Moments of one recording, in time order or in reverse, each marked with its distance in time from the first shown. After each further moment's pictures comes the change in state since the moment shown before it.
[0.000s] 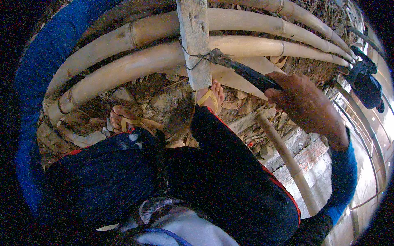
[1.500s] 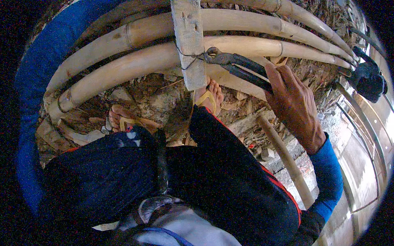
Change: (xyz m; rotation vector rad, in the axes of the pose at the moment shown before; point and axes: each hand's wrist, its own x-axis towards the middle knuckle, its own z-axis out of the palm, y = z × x) left_hand -0.007 0.012 -0.002 0.200 0.079 -0.076; right_hand 0.012 0.041 0.054 -0.394 0.577 -0.277
